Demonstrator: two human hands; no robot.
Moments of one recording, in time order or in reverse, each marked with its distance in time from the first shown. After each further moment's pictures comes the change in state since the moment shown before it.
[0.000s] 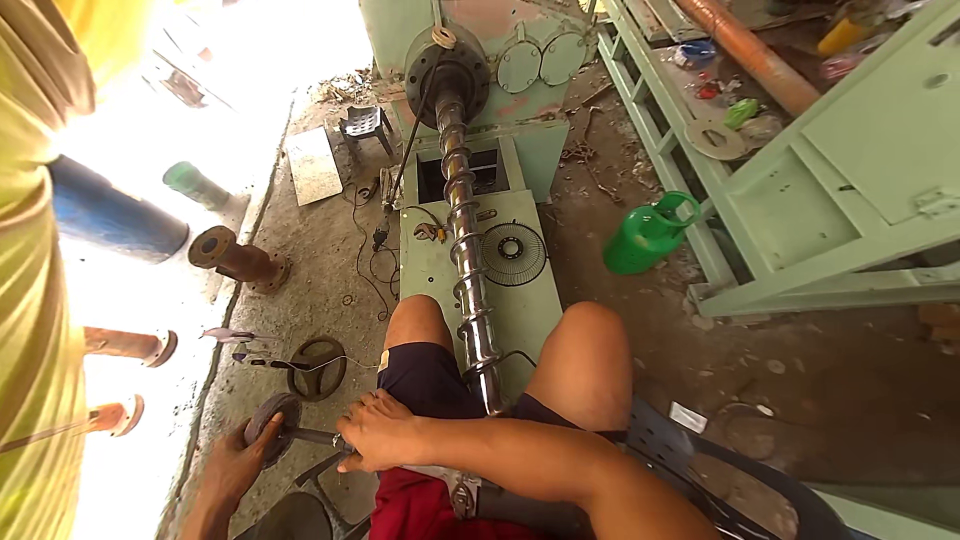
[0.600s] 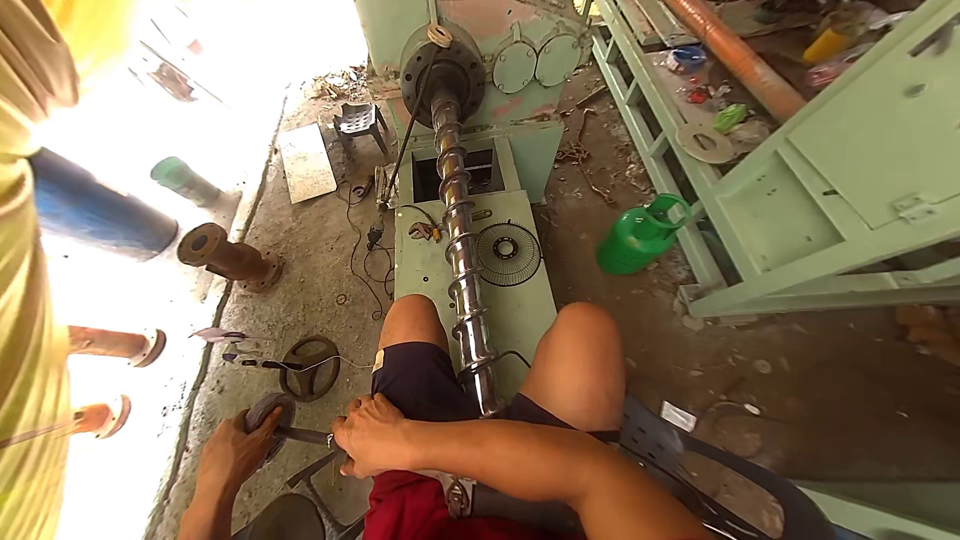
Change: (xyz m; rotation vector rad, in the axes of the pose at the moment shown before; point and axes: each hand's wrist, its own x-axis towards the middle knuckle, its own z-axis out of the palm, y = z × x) left_hand 0.010 0.034 0.003 0.345 -0.022 -0.126; right_hand -0.002 -0.013 -0.008 -0.064 -0.085 0.092
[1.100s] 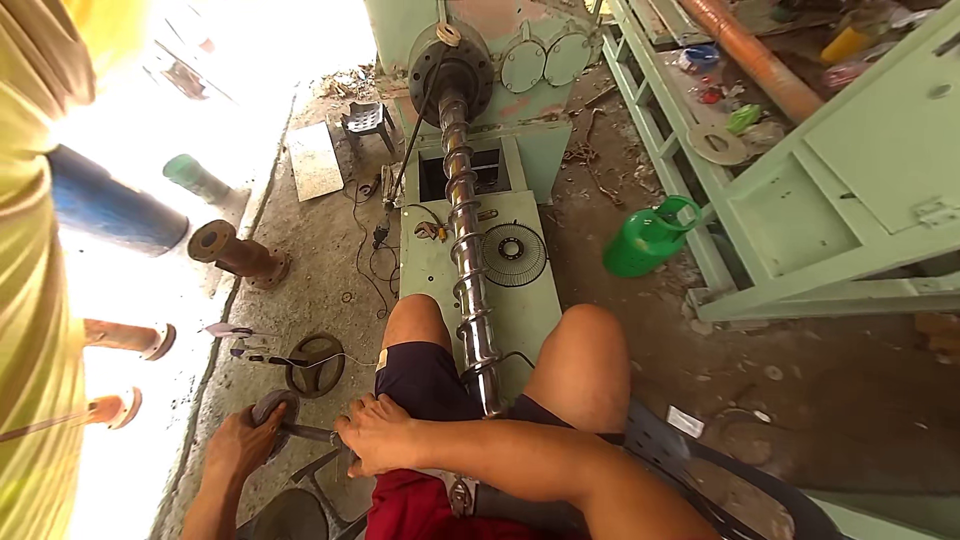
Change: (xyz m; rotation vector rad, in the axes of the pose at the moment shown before) left_hand -0.005 0.008 -0.007 0.032 -0.007 0.003; right_hand 0.000 0.006 0.008 0.055 0.013 -0.033
